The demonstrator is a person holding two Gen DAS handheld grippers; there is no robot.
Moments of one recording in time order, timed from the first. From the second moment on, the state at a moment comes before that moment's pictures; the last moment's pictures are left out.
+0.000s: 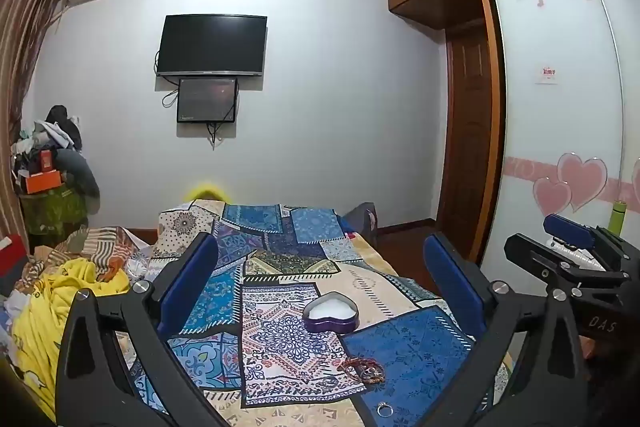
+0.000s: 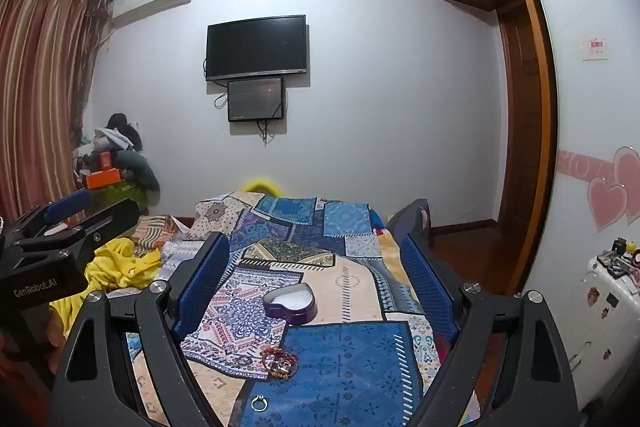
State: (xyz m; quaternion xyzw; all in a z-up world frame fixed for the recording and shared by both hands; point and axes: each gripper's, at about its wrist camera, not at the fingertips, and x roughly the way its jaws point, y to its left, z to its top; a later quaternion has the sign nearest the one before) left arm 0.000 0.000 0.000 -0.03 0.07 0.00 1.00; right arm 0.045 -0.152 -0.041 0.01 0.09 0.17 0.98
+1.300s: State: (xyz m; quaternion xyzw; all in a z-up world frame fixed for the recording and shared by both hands) left arm 0.009 0.003 -0.003 -0.03 0.10 -0.01 0.99; right arm 0.045 -0.147 -0.043 0.01 0.09 0.17 0.98
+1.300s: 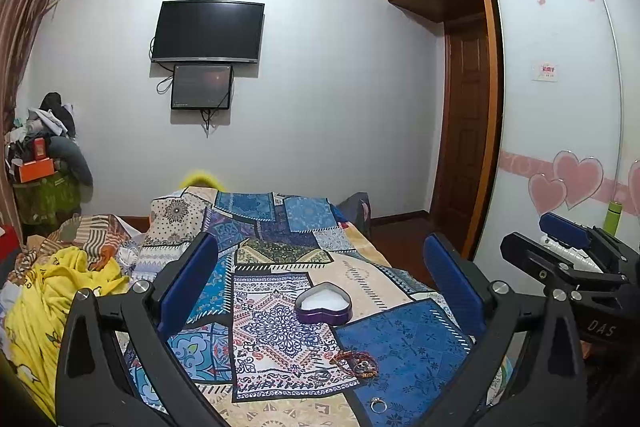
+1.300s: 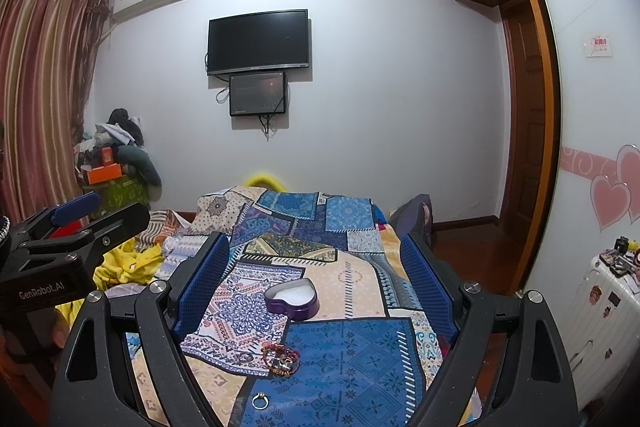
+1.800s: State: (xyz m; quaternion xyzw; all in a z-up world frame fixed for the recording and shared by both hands) left arm 0.011 0.005 -0.006 -0.04 0.10 -0.01 0.99; right arm 0.045 -0.148 -0.043 0.01 0.10 0.17 0.98
